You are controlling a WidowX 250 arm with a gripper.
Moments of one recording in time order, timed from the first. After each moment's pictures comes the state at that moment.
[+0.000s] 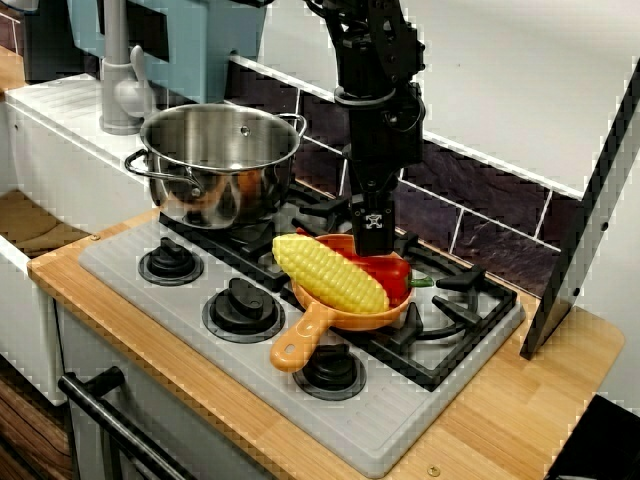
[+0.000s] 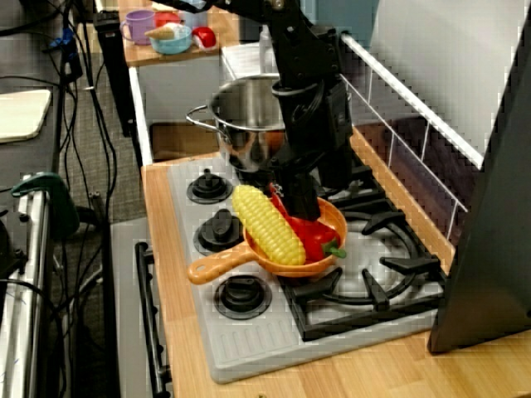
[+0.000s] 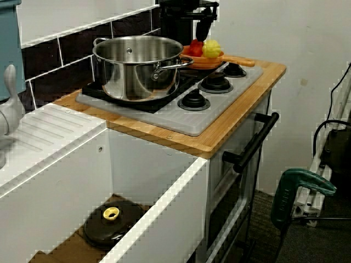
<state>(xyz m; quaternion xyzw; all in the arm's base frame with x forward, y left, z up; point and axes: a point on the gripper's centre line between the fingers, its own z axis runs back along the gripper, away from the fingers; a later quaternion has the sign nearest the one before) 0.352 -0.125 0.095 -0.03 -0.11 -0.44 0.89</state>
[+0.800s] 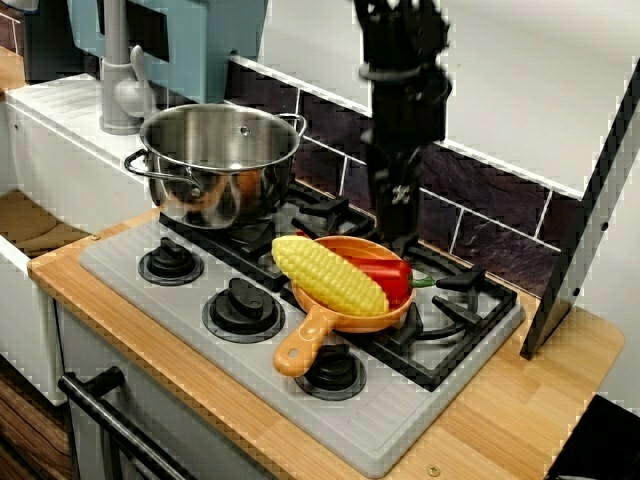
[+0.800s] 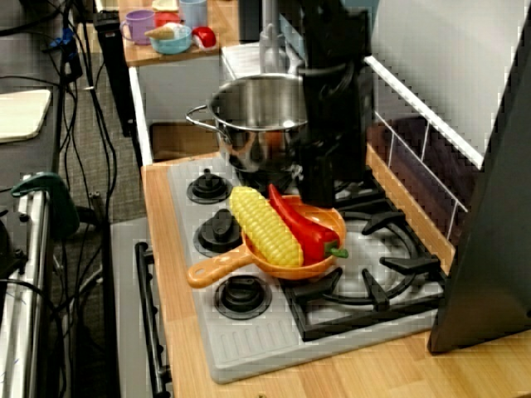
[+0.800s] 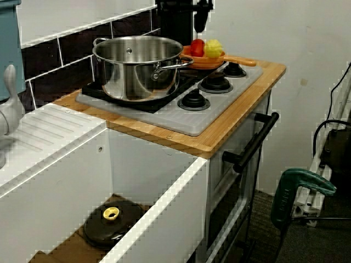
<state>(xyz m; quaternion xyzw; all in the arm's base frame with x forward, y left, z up) 0.363 -0.133 0.111 -0.08 -0.07 -0.42 0.90</state>
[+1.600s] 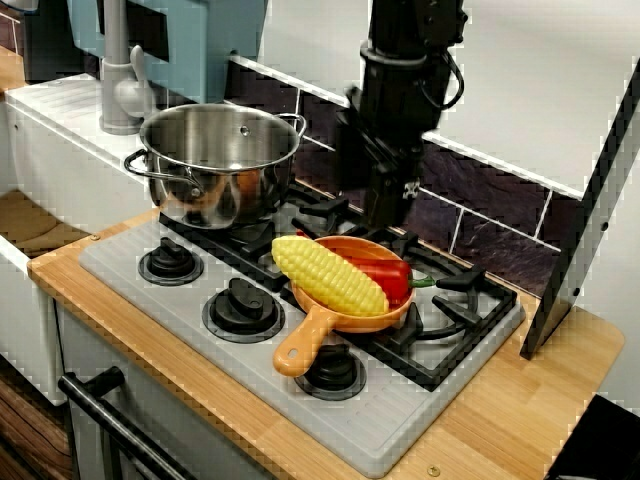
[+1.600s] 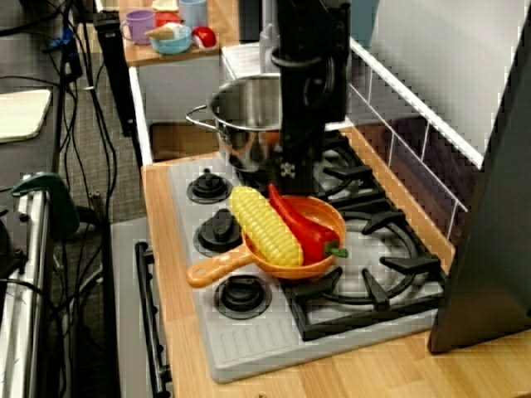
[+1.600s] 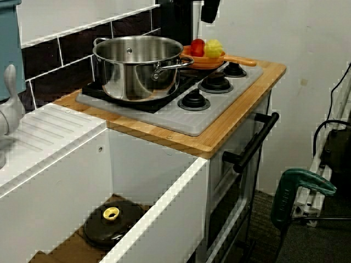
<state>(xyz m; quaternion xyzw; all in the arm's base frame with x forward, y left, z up) 0.336 -0.126 0.129 0.03 -0.02 -0.24 0.97</state>
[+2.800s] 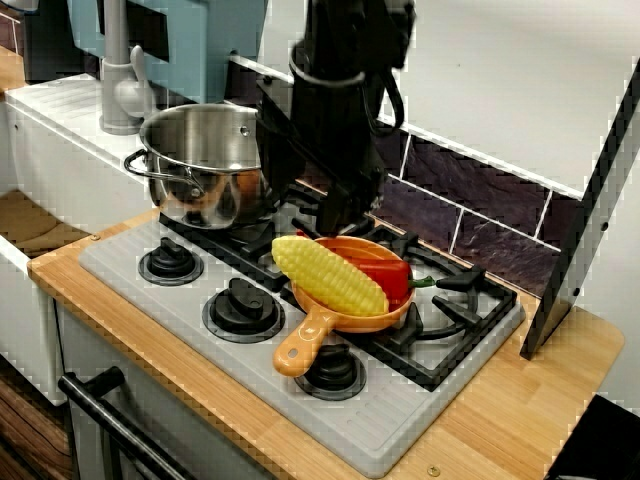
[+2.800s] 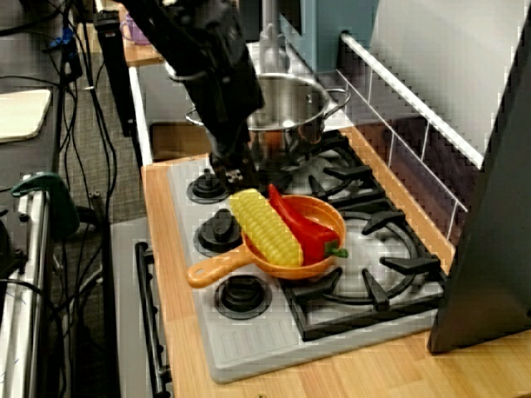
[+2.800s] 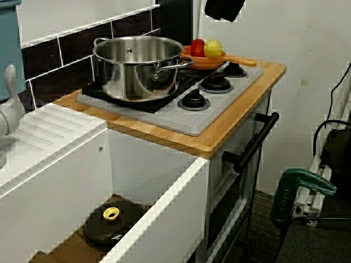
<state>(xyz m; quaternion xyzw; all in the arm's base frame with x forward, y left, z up) 0.284 -0.116 0.140 0.11 -0.14 -0.06 0.98</state>
